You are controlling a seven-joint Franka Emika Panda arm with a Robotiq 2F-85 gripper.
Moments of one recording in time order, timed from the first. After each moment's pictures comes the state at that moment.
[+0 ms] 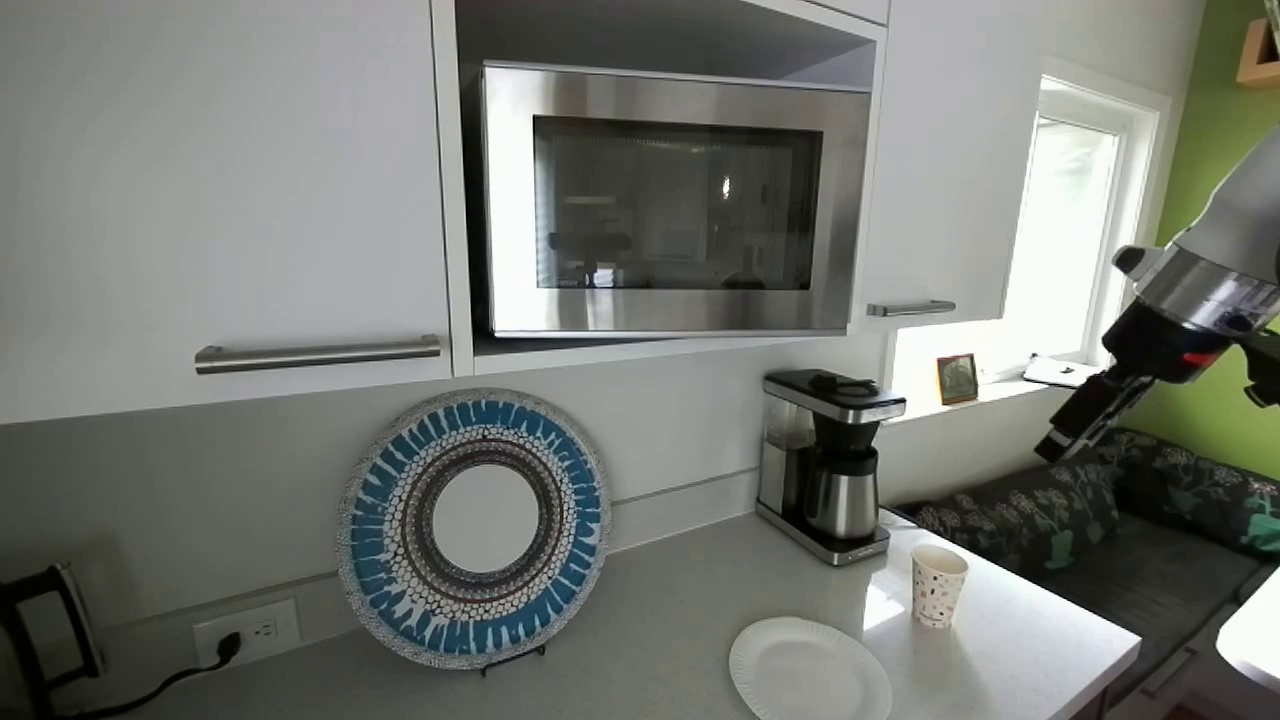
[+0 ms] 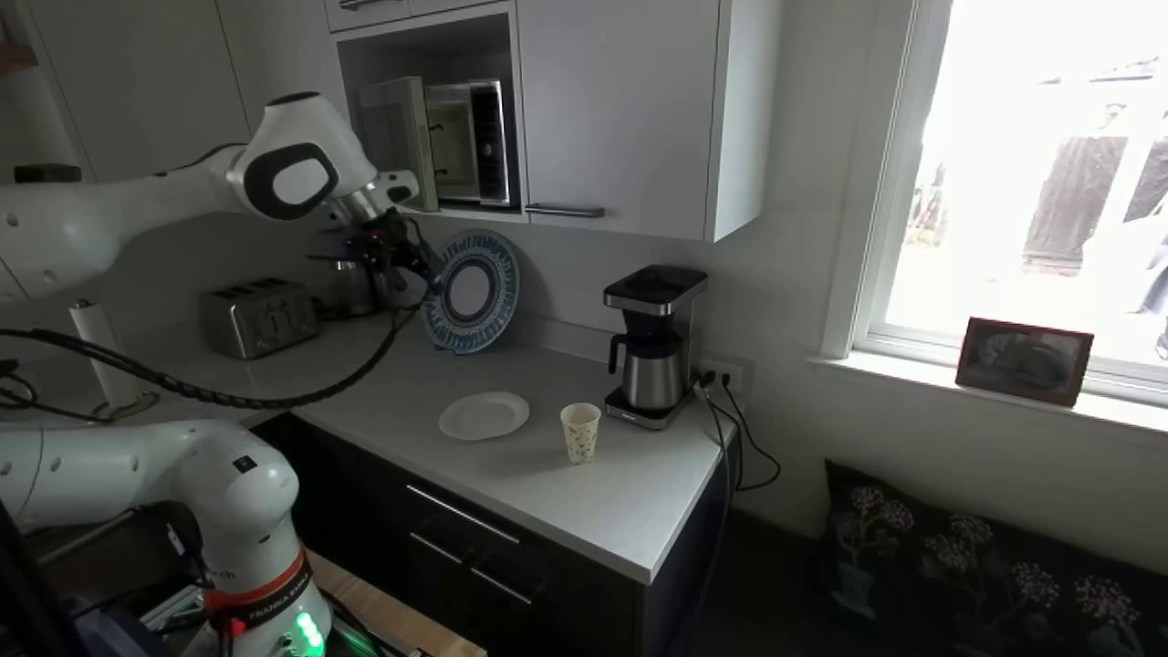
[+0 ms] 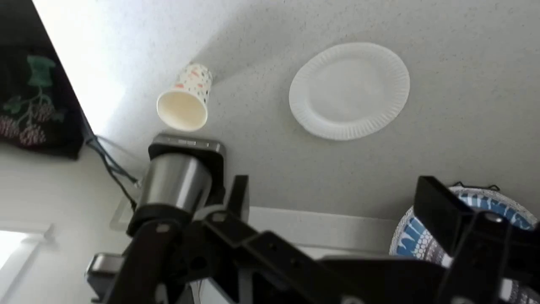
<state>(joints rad) -0.10 -1.02 -0.05 -2.43 -0.06 1.88 -0.17</state>
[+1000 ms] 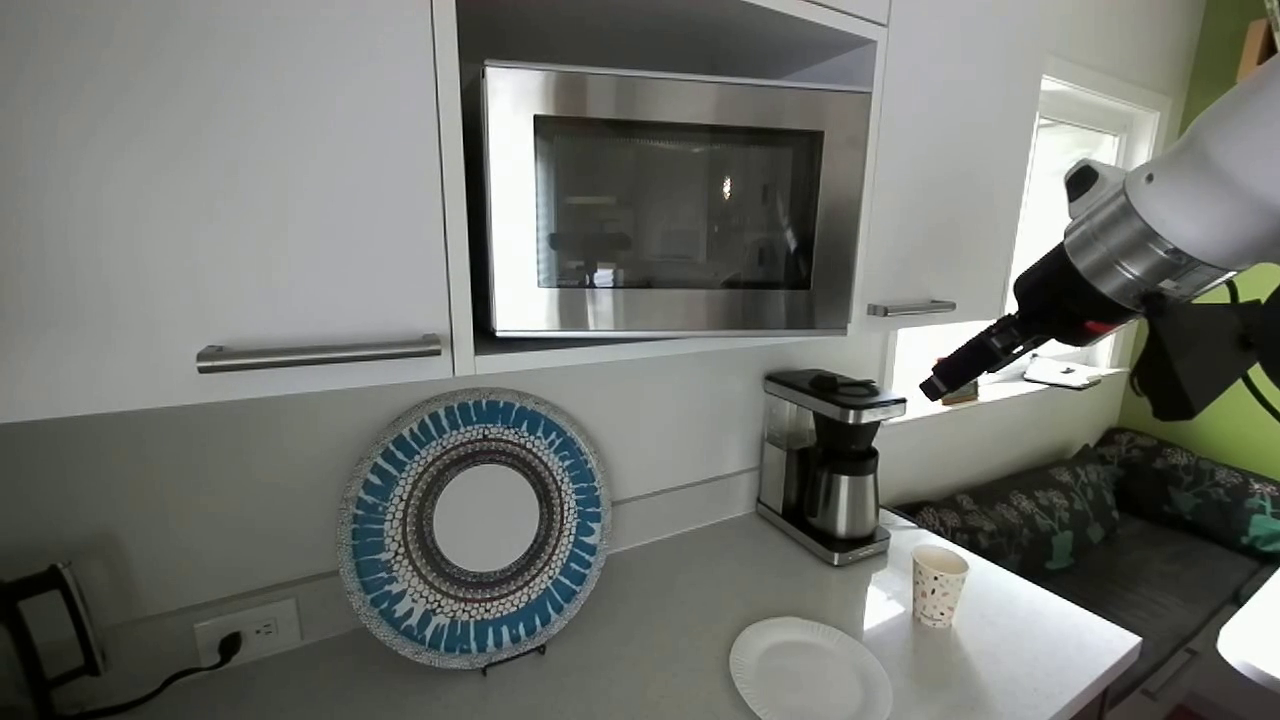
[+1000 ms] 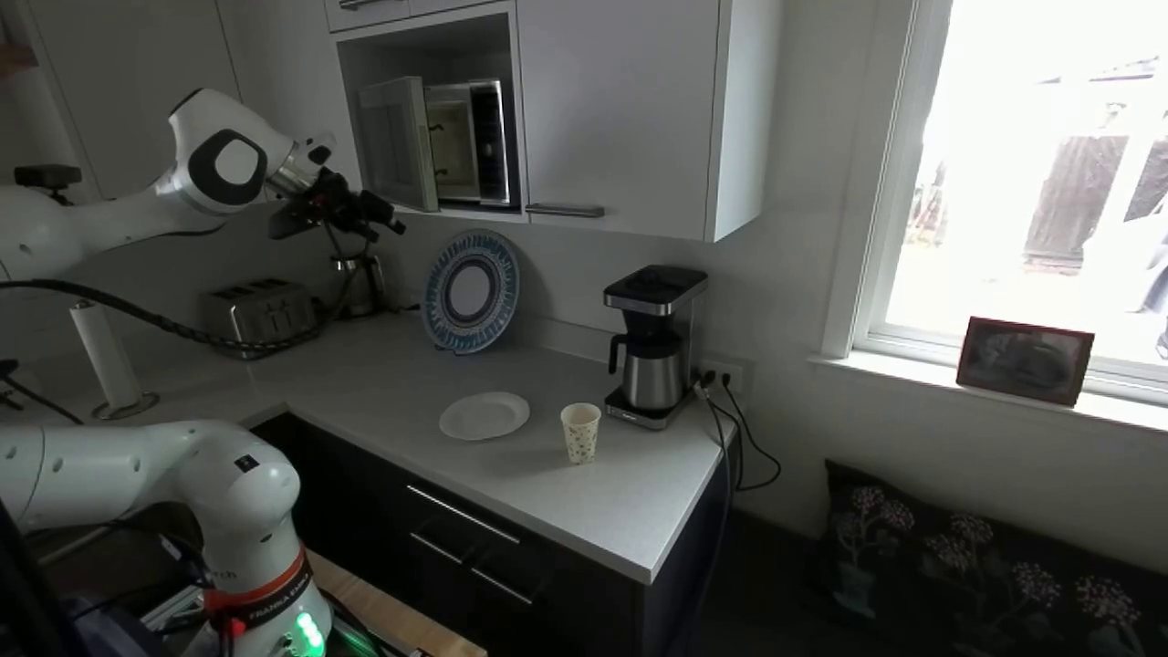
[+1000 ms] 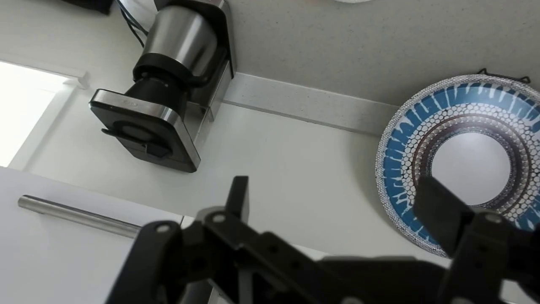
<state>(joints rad) -0.08 -1.02 0.28 -2.40 -0.15 2.17 0.15</state>
